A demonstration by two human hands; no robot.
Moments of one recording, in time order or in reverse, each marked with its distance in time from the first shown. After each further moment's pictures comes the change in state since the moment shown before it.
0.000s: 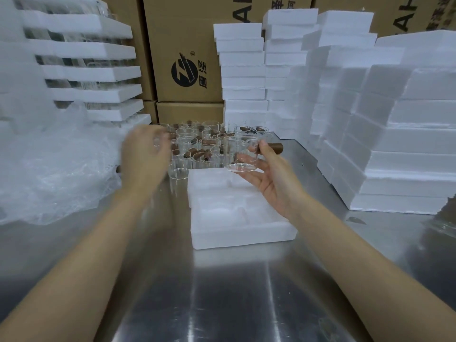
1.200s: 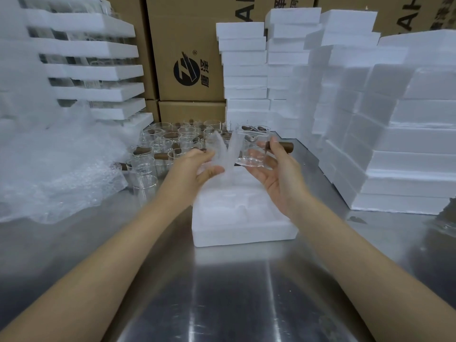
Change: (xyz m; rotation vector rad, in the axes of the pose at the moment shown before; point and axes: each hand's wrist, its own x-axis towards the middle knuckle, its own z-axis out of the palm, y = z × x) left_hand -0.034 0.015 0.035 -0.209 -0.378 0.243; right_hand -0.003 -0.004 0.003 0.055 0.127 -0.073
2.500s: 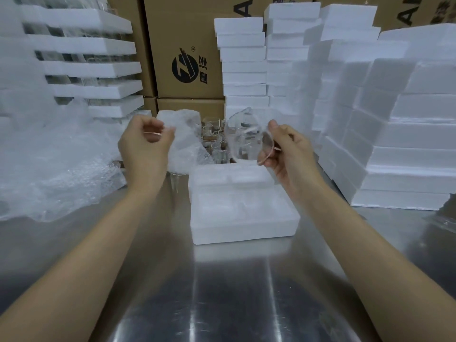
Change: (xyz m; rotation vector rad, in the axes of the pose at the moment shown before) left_hand 0.008 0.010 -0.042 -0.252 0.628 -0.292; right_hand -0.006 -0.023 -0.002 -0.186 -0.215 -0.207
